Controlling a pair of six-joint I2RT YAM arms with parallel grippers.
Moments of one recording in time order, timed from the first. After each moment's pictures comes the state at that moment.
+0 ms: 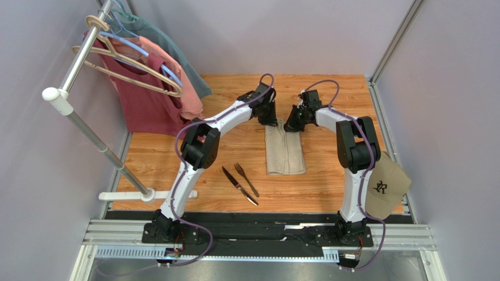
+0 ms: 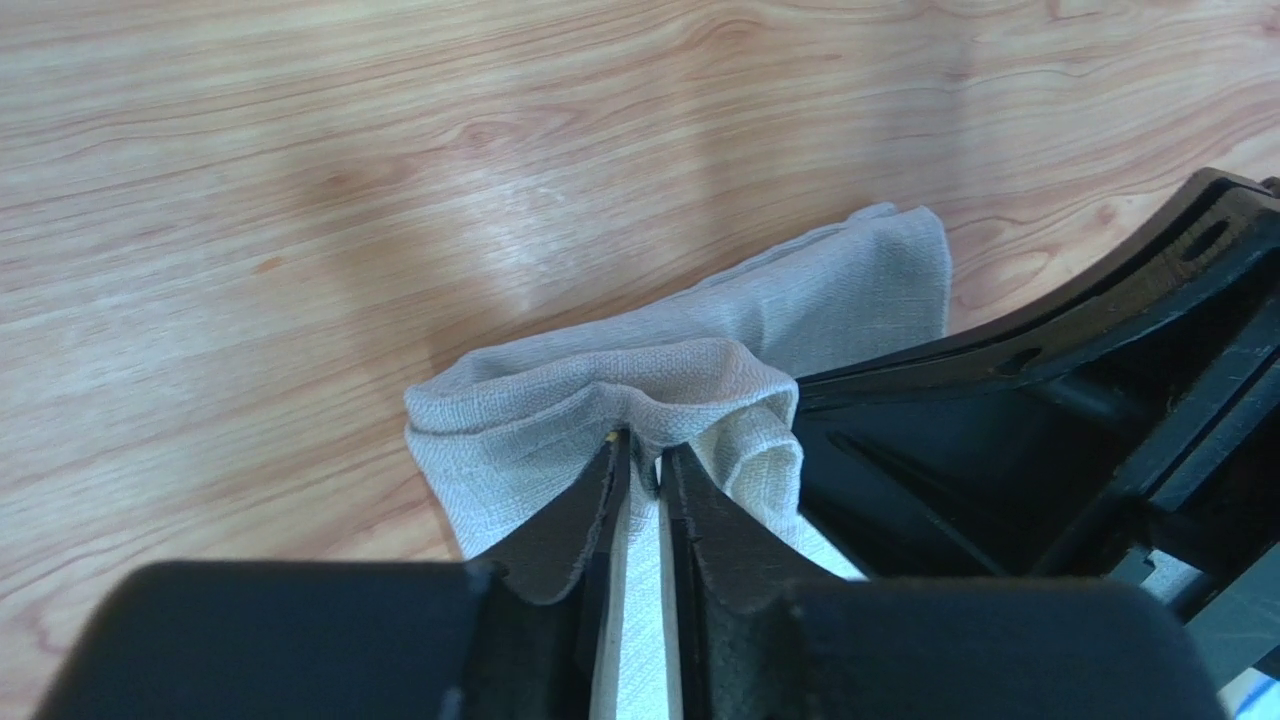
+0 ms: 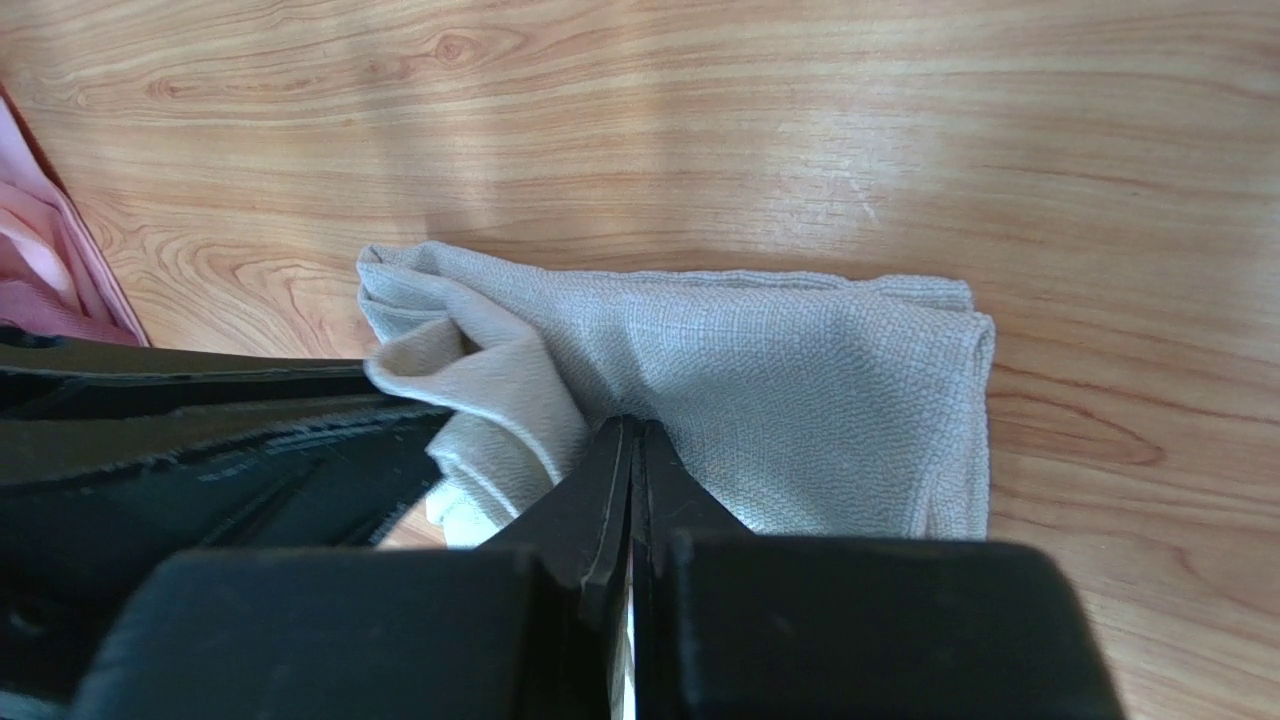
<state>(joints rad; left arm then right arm) -0.64 2.44 2.11 -0.56 0.15 -0.59 0.22 2.09 1.40 -0.28 -0.39 0.58</state>
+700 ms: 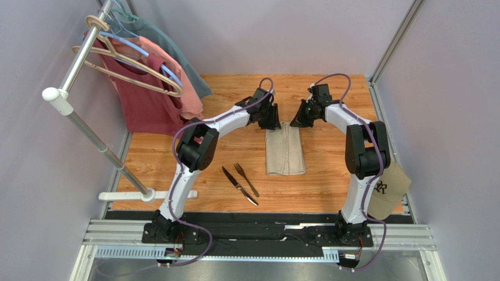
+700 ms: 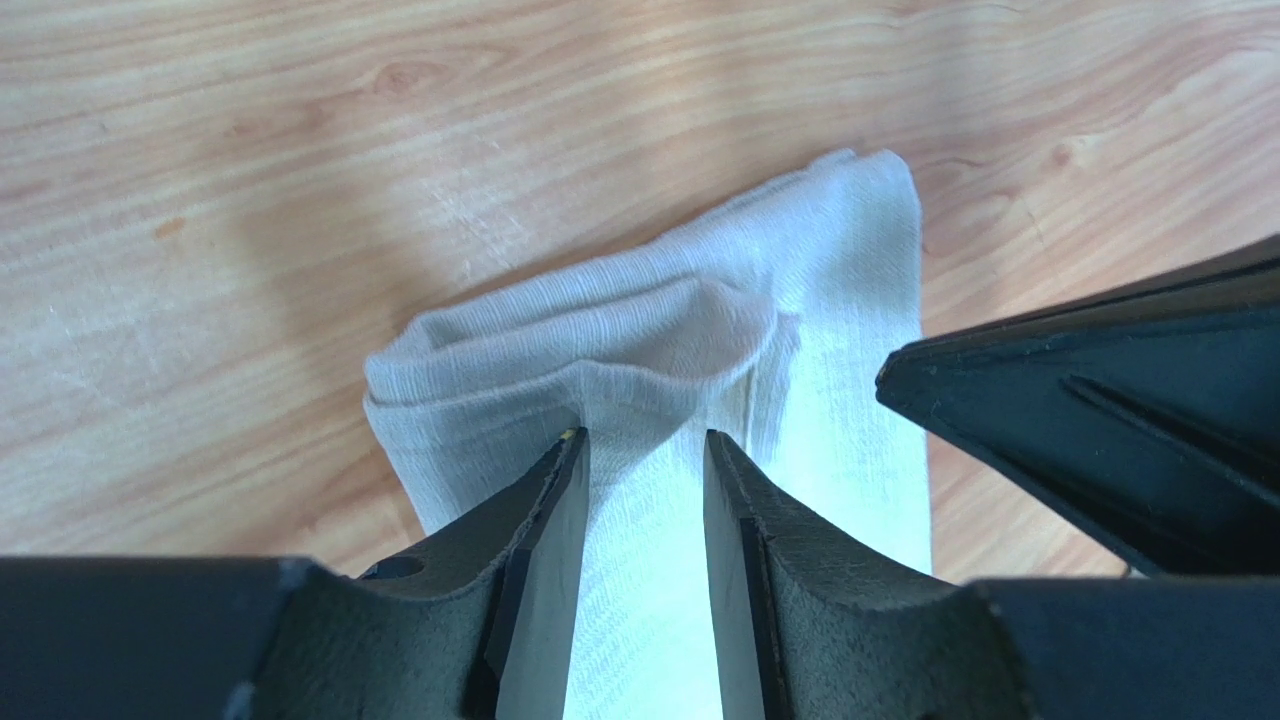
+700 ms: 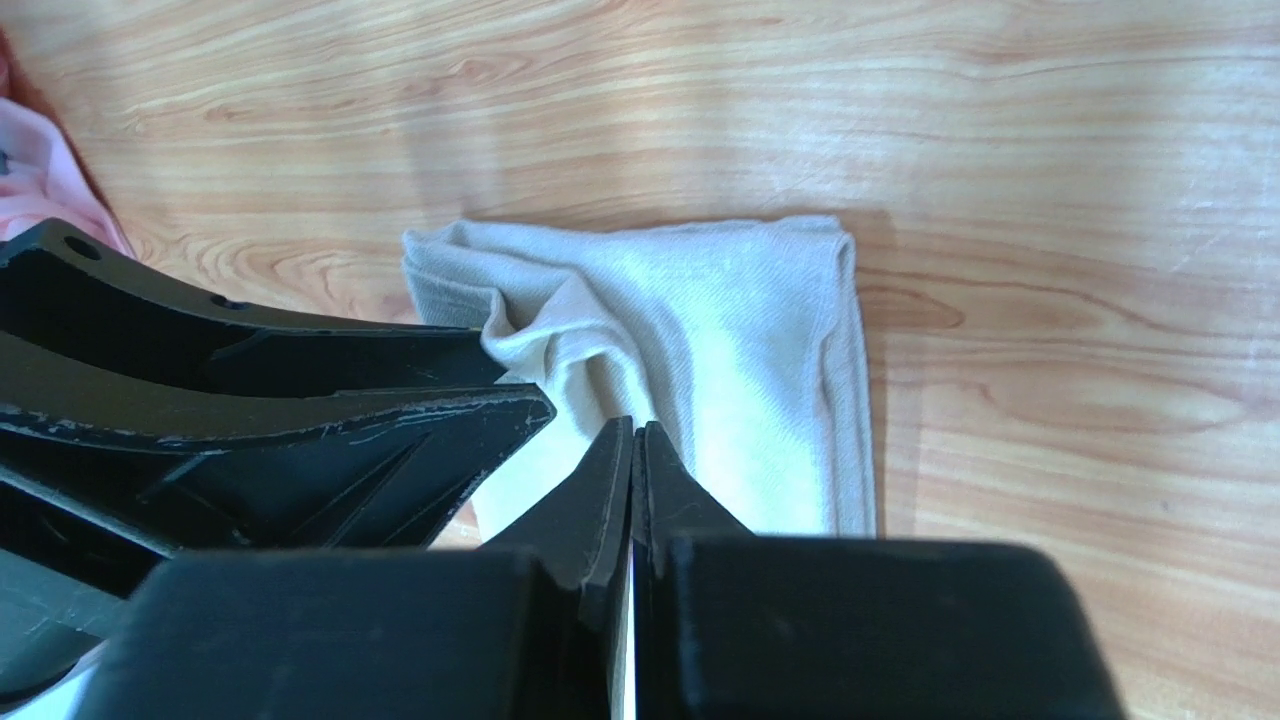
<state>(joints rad) -0.65 2.37 1.92 -0.37 0.21 -0.60 0.17 1.98 1.42 -0.39 -0.36 0.54</state>
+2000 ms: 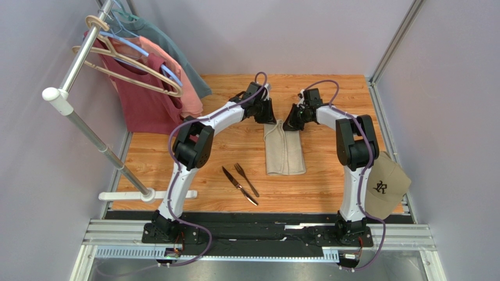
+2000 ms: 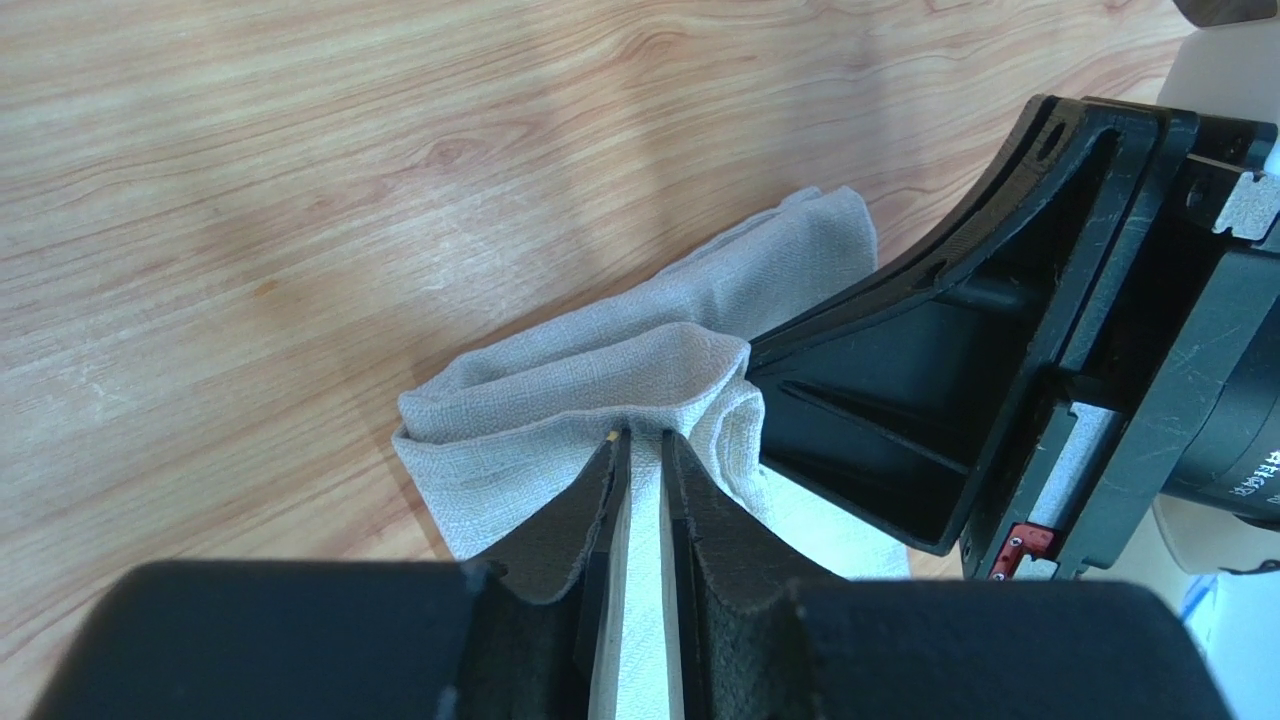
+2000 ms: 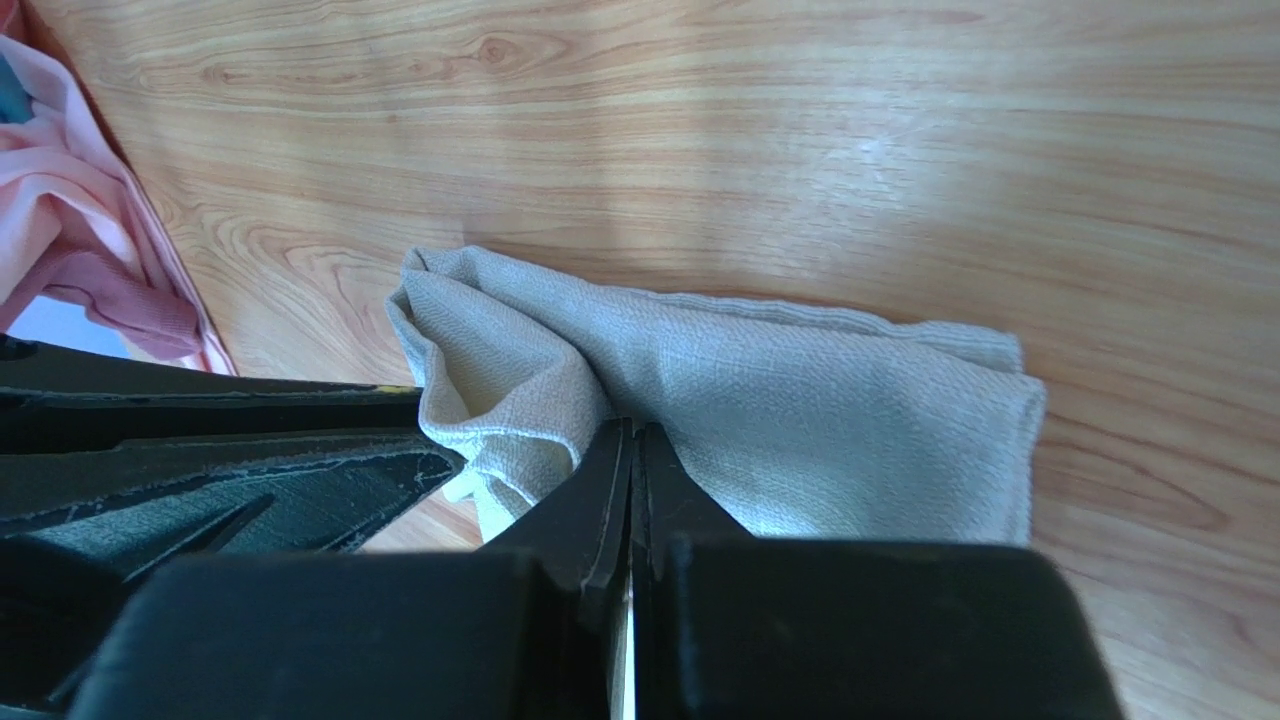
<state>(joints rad) -0.59 2.34 1.92 -0.35 0.29 -0.57 0.20 2.13 1.46 -0.31 -0.49 0.58</state>
